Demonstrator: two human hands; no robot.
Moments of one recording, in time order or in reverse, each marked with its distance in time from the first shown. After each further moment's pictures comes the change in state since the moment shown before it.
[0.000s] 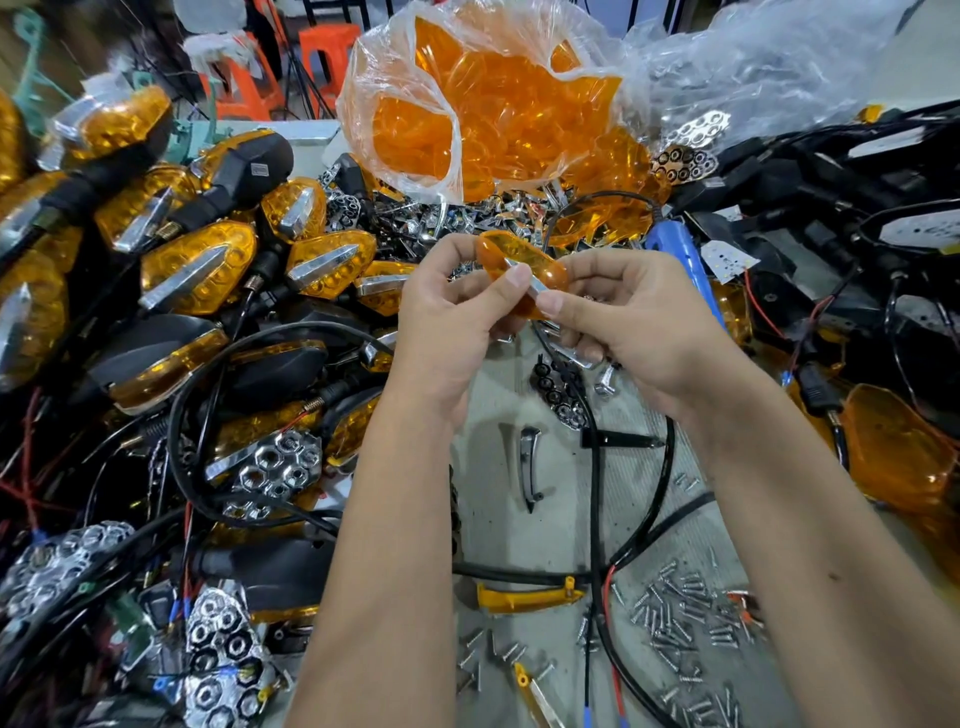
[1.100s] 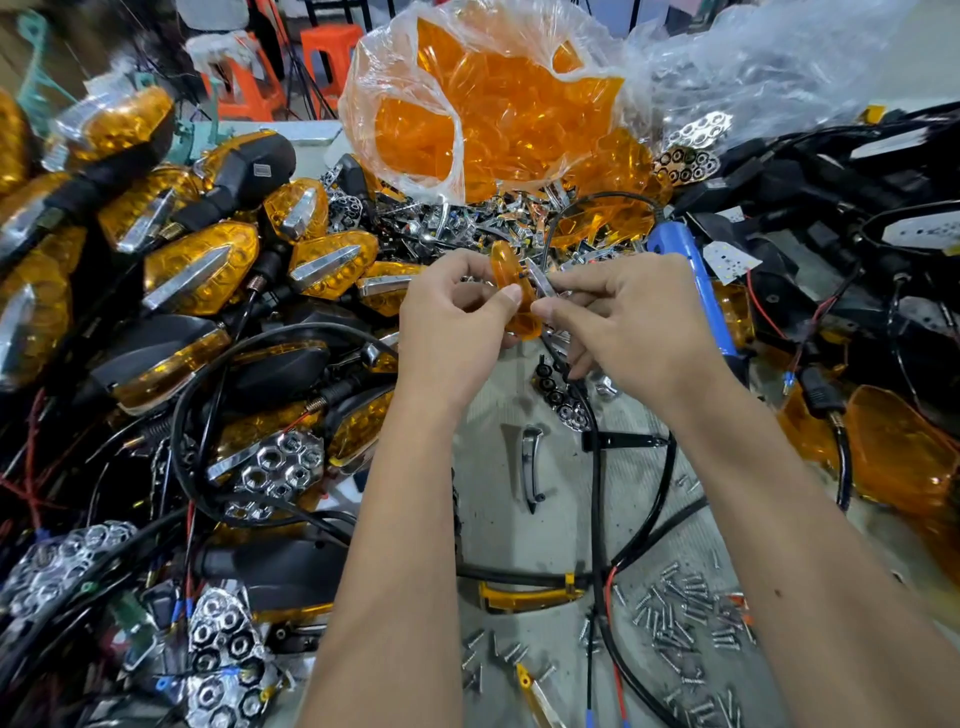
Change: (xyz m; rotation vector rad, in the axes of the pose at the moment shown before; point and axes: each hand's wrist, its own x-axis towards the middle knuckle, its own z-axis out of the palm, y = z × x) left_hand 0.006 -0.009 -0.003 0.308 0.080 0.050; right_hand -0.009 -0.012 0.012 -0.500 0.074 -0.197
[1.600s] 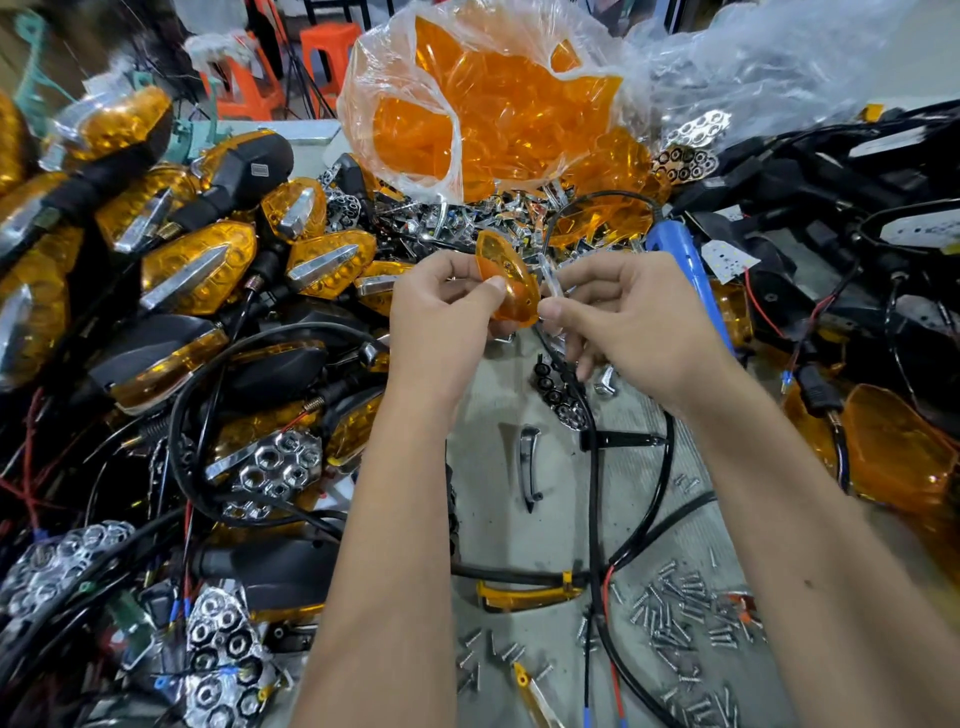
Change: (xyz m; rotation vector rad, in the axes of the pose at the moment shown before) left_hand 0.000 0.006 -0.001 -0.111 0.084 -0.085; right_hand 0.003 0.011 -0.008 0.254 -0.077 0.152
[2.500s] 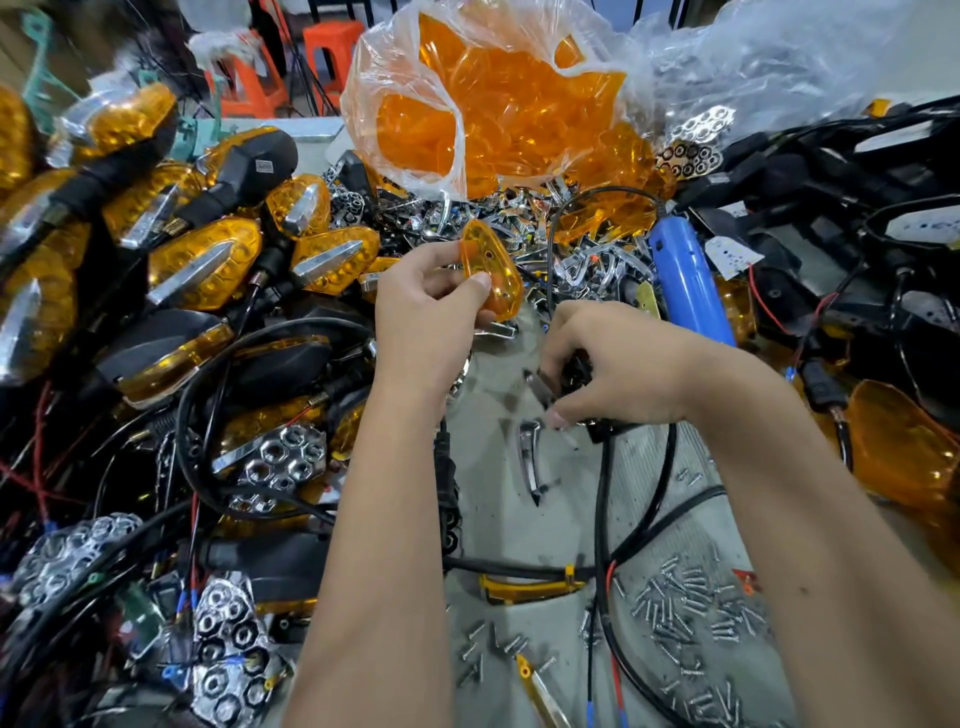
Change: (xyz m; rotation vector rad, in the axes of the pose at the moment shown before) left_hand 0.007 -0.004 -0.010 0.029 0.042 0.051; right_hand -0.001 -0.012 0.003 -0.866 -0.484 0.037
